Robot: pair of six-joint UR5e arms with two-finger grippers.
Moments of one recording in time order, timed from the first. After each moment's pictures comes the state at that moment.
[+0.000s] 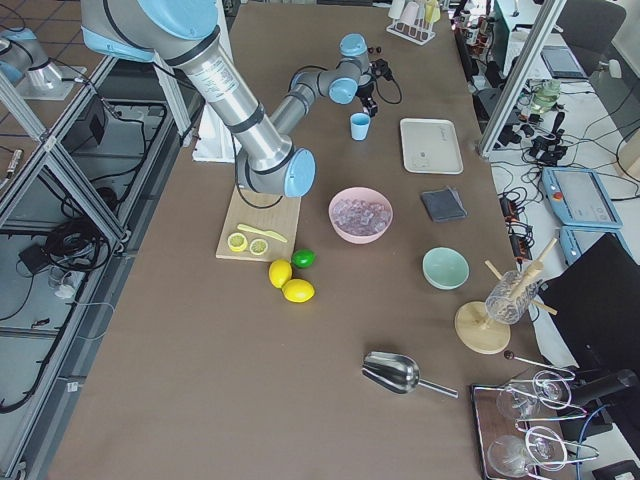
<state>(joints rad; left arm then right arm) -1.53 -1.58 -1.67 -2.17 -2.40 -0.31 0.55 -0.71 1.46 -1.27 1.79 0.80</state>
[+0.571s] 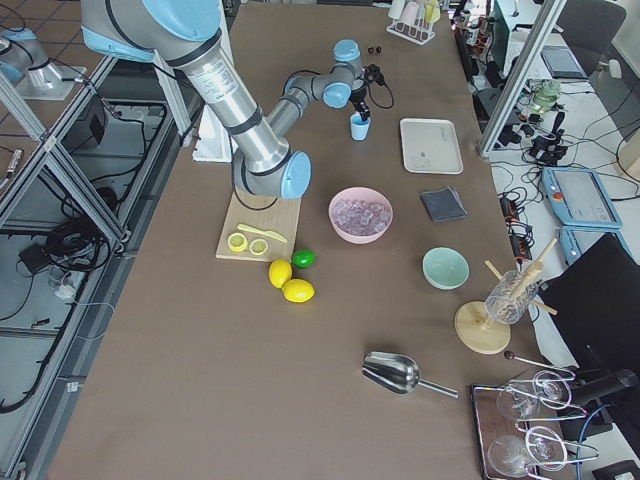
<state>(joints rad) -1.53 -1.57 -1.67 -2.19 -2.41 -0.32 0.52 -0.72 1.46 -1.27 1.77 0.80</state>
